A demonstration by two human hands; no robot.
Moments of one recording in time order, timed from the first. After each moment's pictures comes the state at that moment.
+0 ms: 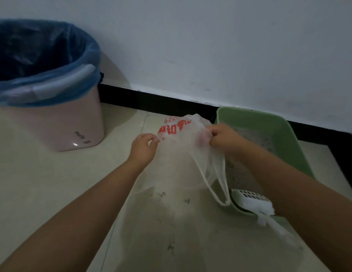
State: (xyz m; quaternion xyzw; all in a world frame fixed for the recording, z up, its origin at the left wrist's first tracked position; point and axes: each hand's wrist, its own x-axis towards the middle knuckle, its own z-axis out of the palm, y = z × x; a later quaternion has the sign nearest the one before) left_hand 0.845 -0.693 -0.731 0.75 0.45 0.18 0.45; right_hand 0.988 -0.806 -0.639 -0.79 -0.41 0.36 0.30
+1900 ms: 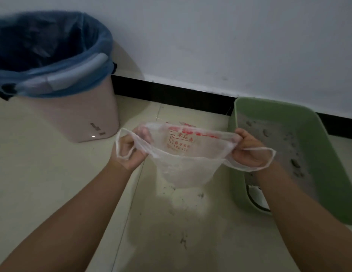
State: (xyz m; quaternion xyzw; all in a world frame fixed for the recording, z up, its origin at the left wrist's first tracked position) left_hand 0.798 -0.674 -0.735 0.10 0.20 0.33 0.92; right_hand 1.053 -0.844 -0.755 -0.41 -0.23 0.50 0.73
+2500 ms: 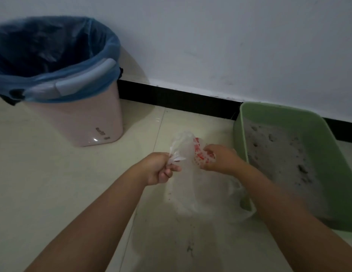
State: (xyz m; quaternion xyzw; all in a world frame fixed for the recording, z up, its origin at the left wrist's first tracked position) left_hand 0.819 -0.695 -0.732 0.39 0.47 -0.05 0.79; right_hand 0.978 -0.793 -0.730 -0.84 -0.46 0.28 0.04
